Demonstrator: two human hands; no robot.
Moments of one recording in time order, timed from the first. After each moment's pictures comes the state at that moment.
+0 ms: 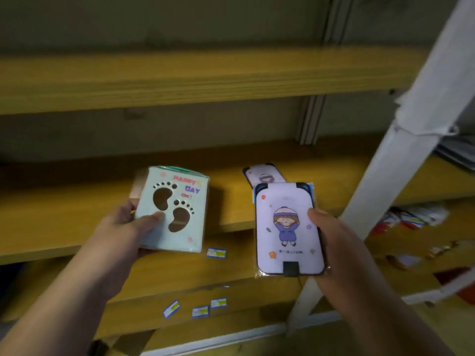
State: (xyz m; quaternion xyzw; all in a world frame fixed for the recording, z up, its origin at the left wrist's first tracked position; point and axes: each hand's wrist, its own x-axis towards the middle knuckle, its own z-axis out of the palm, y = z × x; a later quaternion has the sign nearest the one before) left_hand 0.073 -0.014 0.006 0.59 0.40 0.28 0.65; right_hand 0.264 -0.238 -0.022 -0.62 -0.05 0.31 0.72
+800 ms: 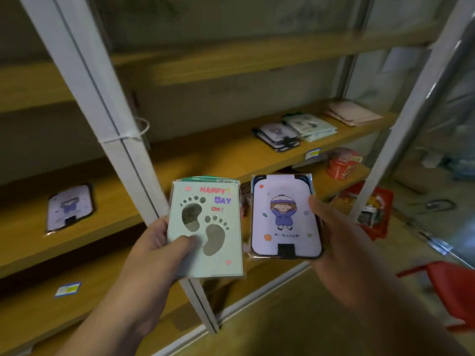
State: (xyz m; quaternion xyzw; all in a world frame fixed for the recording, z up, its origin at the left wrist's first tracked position) left_hand 0.313 -0.366 -0.002 0.63 0.24 0.10 0.73; right_hand 0.425 -0.594 0.014 -0.49 0.00 0.26 0.83
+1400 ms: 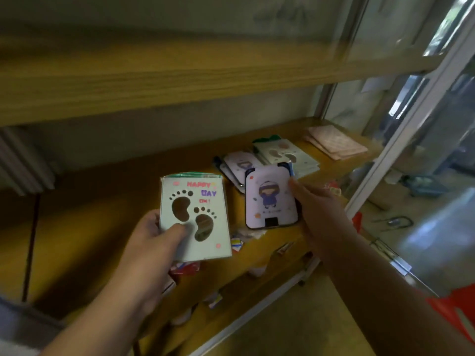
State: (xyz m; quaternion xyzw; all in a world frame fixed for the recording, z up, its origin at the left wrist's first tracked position) left_hand 0.557 -0.352 -0.027 0.59 0.29 0.10 0.75; right_hand 0.691 -0.572 -0.006 -0.69 0.03 0.12 0.72
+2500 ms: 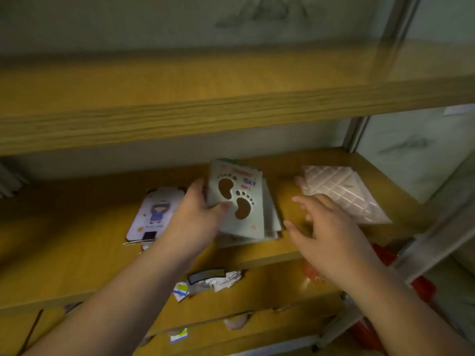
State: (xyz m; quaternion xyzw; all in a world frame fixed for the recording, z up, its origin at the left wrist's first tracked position) left_hand 0.829 -0.517 0.003 0.72 0.32 0.20 0.58; right_hand 0.951 -0.711 -0.011 -0.88 -0.38 -0.03 0.27
